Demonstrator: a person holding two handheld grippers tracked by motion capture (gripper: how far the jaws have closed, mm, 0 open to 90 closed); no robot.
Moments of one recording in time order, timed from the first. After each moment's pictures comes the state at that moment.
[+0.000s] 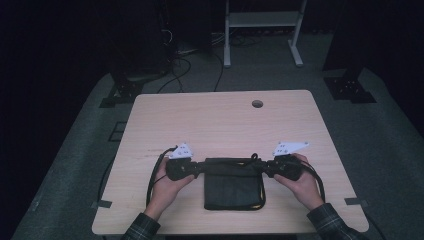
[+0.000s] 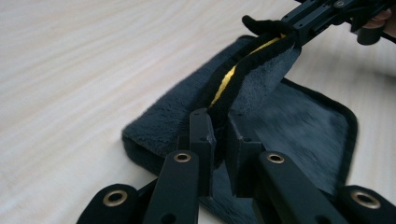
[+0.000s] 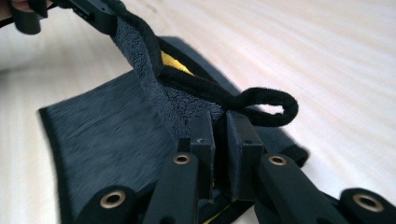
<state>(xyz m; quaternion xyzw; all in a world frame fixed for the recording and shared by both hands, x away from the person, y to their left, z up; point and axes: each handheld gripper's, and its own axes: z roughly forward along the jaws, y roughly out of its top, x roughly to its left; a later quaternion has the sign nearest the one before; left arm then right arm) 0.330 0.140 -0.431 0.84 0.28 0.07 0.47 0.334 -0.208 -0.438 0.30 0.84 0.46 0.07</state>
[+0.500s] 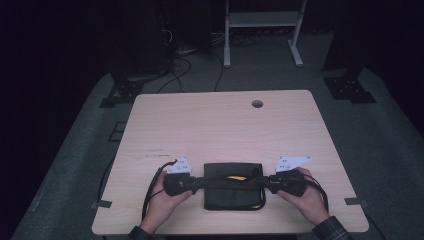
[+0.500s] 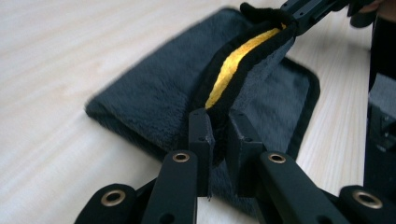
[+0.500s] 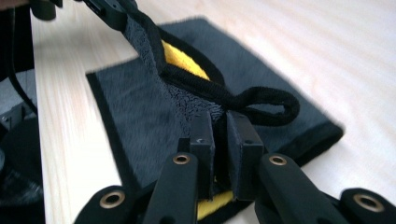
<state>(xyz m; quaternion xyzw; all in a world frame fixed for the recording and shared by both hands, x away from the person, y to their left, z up) 0.300 0.143 -0.443 0.85 0.27 0.04 0.45 0.297 -0.209 -0.448 0.28 0.85 0.45 0.05</state>
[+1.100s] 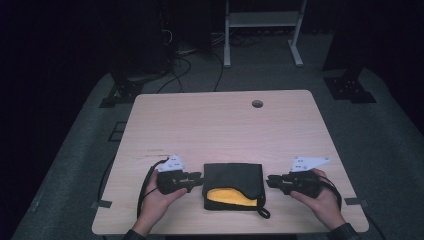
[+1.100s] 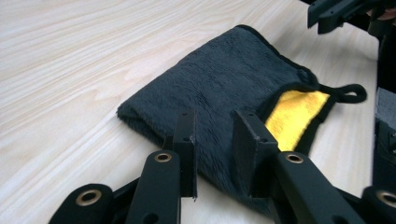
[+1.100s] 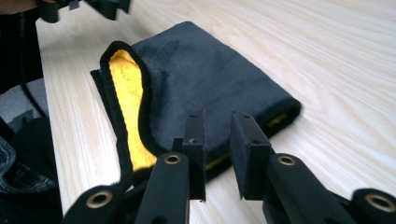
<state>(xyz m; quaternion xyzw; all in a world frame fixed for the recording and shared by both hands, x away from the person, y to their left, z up) 0.310 0.154 -0.438 0.83 0.29 0.05 0.47 0.292 -0.237 -0.438 0.29 0.83 0.47 0.05</state>
